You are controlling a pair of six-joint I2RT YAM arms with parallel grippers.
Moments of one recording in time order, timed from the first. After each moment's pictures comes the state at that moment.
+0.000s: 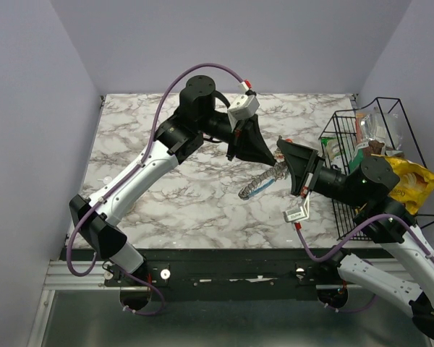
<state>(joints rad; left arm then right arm) -0.74 1.57 1.71 -0.10 1.31 -0.14 0.71 0.72 1.05 -0.27 -0.43 -1.99</state>
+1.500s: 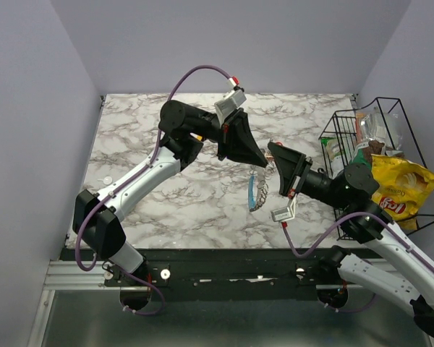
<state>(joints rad) -0.69 1.55 1.44 0.82 1.37 -0.93 0.72 0.73 0.84 0.00 -0.39 -2.00</state>
